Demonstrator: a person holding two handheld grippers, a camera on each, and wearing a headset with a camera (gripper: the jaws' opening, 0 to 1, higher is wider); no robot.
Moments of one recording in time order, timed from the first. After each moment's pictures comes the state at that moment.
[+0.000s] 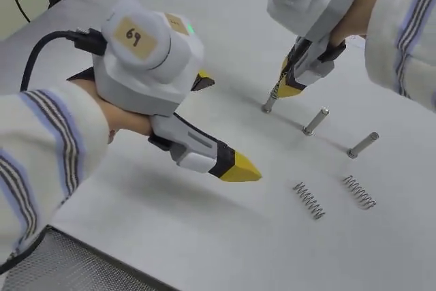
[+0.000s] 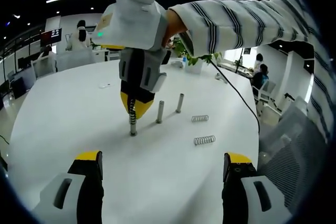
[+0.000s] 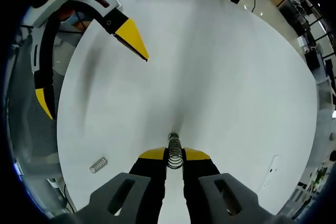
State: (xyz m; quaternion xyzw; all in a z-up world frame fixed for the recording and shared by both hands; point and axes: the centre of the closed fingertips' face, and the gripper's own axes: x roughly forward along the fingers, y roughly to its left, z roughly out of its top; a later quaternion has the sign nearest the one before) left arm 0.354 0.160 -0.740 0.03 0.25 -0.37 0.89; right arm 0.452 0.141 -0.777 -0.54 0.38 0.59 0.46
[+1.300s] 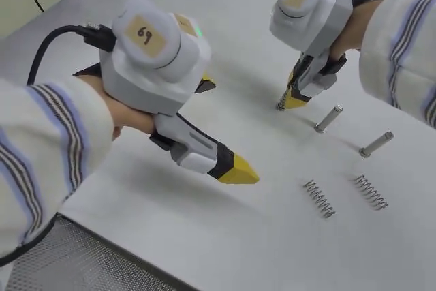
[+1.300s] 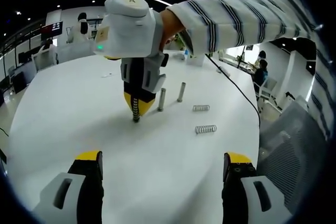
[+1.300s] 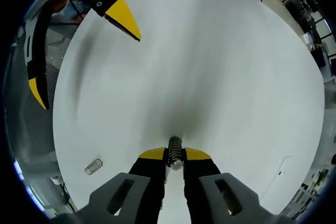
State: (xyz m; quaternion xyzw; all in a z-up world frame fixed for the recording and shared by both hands) left arm 0.346 0.168 -0.756 0.04 0.28 -0.36 0.89; right arm 0.448 0.134 -0.801 -0.55 0.41 0.59 0.44
